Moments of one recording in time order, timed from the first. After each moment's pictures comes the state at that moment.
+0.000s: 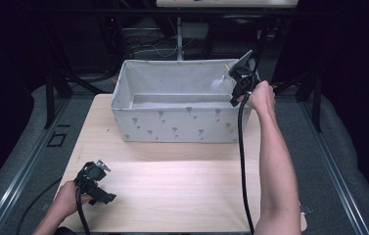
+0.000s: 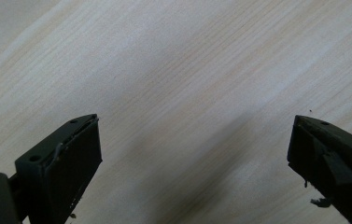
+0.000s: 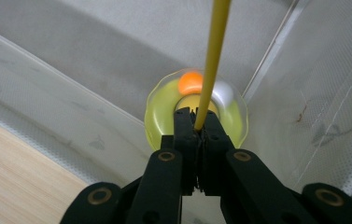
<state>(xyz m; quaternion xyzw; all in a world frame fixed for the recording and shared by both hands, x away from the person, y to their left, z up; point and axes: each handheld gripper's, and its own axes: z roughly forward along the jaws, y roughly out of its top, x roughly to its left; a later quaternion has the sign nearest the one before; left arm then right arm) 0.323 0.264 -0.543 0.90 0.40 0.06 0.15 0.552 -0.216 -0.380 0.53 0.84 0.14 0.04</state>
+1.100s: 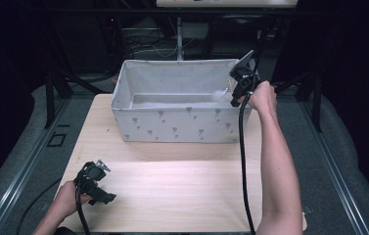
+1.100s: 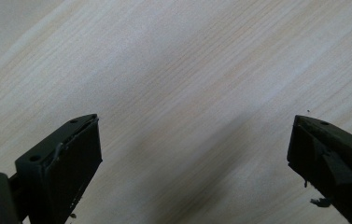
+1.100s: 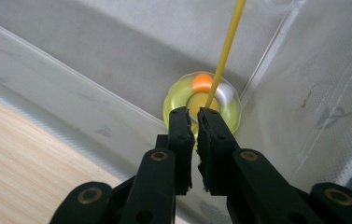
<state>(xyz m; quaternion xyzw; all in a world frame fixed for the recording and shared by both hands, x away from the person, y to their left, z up) 0.322 0.264 -0.542 0.90 0.40 0.06 0.15 0.545 -0.218 -0.374 0.53 0.84 0.14 0.03</state>
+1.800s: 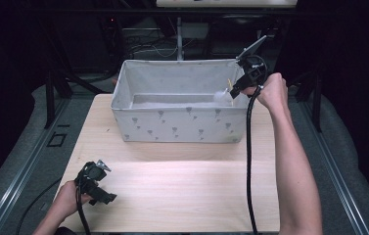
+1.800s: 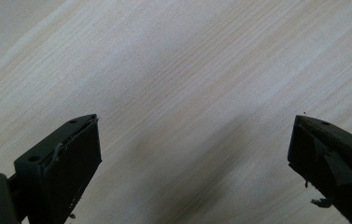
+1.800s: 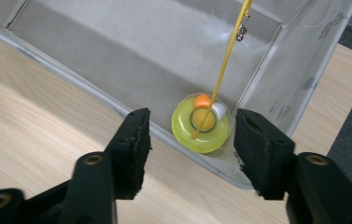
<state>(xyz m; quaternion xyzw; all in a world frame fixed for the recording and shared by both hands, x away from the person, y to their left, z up) 0.322 0.262 -0.541 0.90 0.40 0.06 0.15 0.509 -0.222 -0.315 0.51 0.84 0.19 0.08</state>
